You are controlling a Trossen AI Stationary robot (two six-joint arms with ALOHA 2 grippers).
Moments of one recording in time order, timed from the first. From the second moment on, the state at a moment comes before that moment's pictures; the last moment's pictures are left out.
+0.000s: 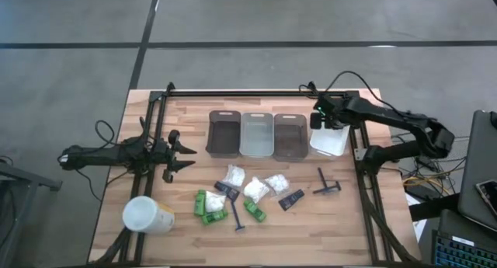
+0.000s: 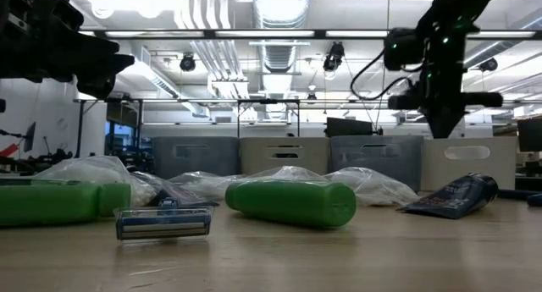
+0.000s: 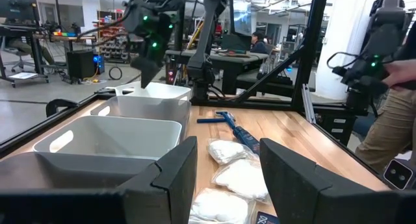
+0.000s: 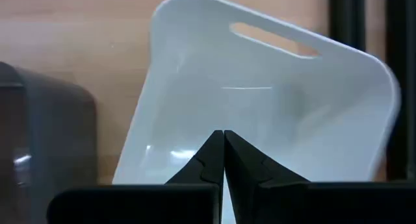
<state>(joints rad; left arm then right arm) -0.03 0.04 0.01 0.01 0.01 -0.09 -0.61 1.25 0.82 -0.96 0.28 0.99</state>
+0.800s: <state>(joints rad) -0.03 0.04 0.01 0.01 0.01 -0.09 -0.56 1.44 0.84 -0.65 0.25 0.68</state>
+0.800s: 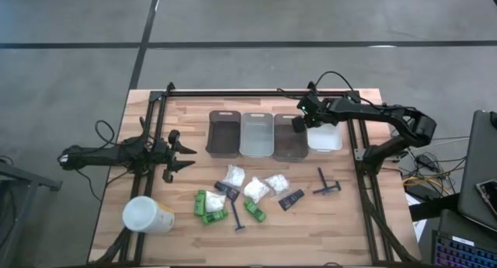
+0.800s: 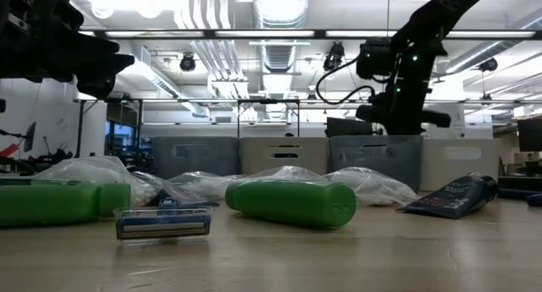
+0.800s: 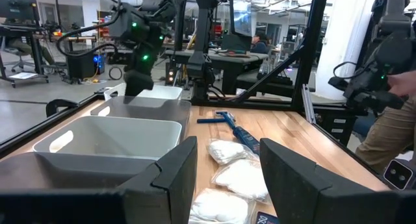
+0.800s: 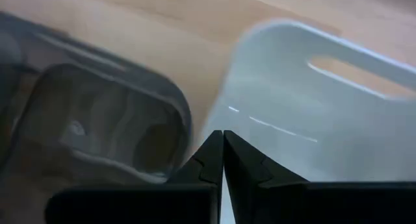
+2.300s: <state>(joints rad) -0.03 0.04 0.01 0.01 0.01 -0.09 0.48 1.44 0.86 -0.90 0.00 0.51</state>
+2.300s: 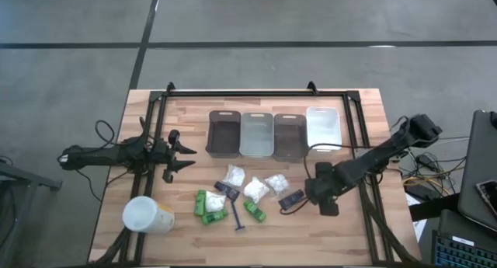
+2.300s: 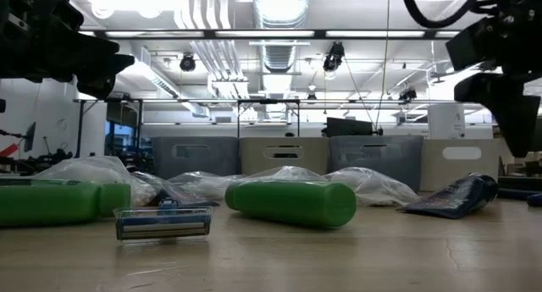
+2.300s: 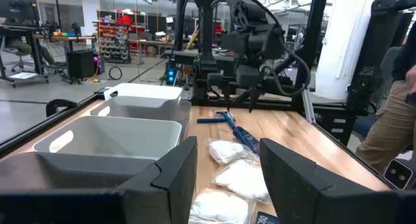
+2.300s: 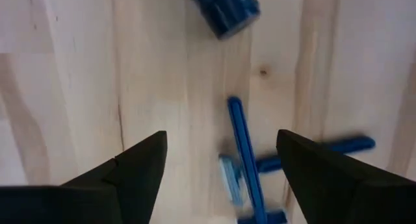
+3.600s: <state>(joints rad) -0.03 0.04 0.01 0.01 0.01 -0.09 0.47 1.57 0.77 -0.81 0.01 0.44</state>
